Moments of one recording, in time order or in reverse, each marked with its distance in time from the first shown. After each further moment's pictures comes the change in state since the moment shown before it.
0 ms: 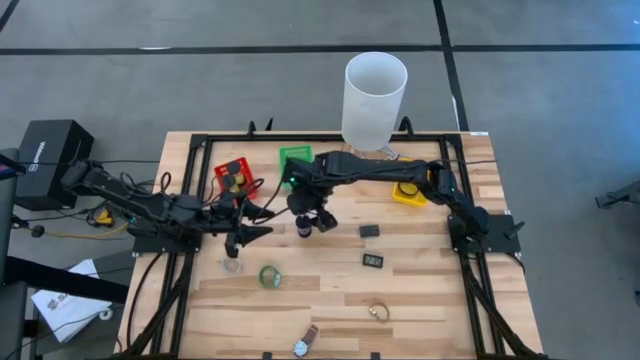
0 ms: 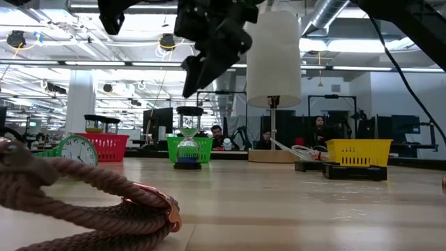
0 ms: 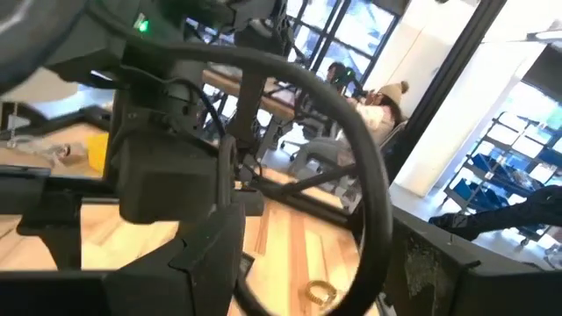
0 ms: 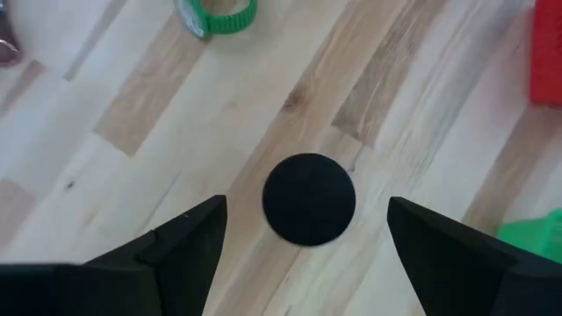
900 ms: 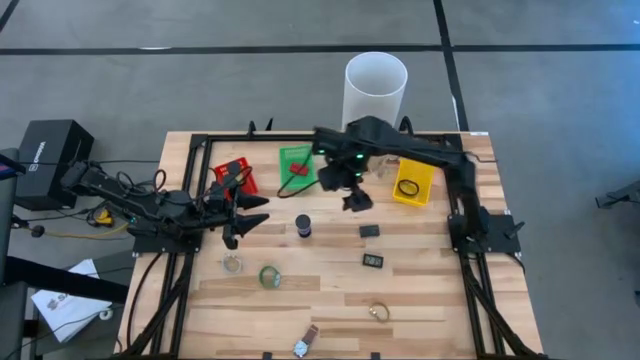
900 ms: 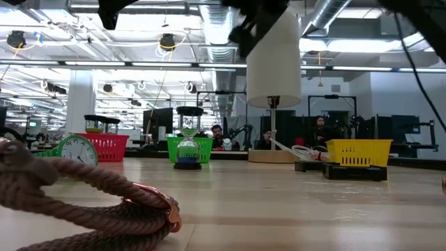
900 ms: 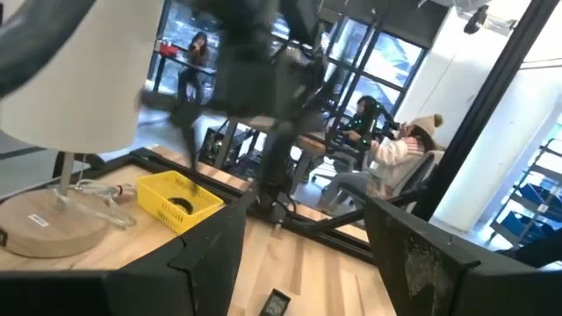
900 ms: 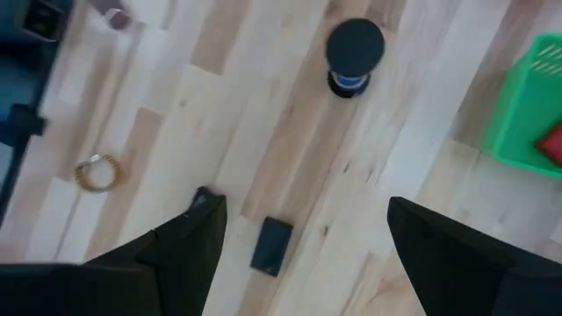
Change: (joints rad) left arm 0.000 -0.052 0.000 0.023 -0.132 0.079; right arm -0.078 -0.181 0.123 -0.483 -0.005 0.062
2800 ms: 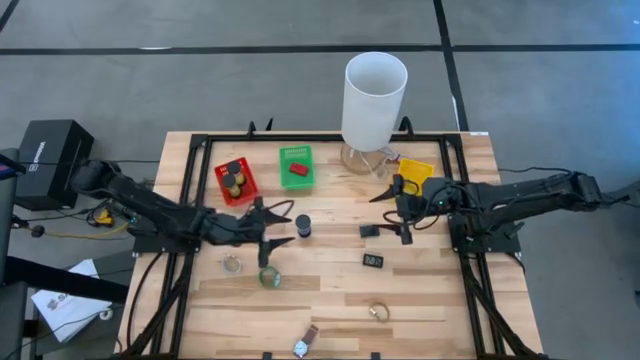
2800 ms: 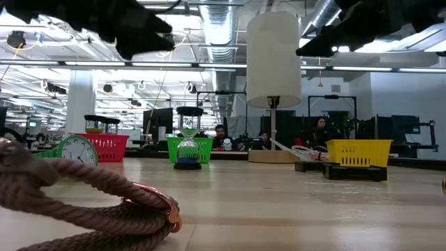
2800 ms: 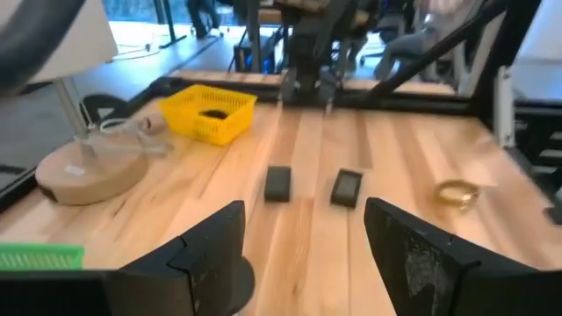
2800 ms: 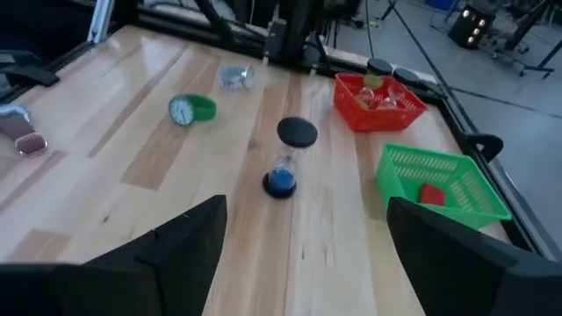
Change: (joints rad) left arm 0.013 0.395 0.000 0.036 0.004 0.208; right arm 0.224 -1.160 -1.717 1.545 0.342 0.319
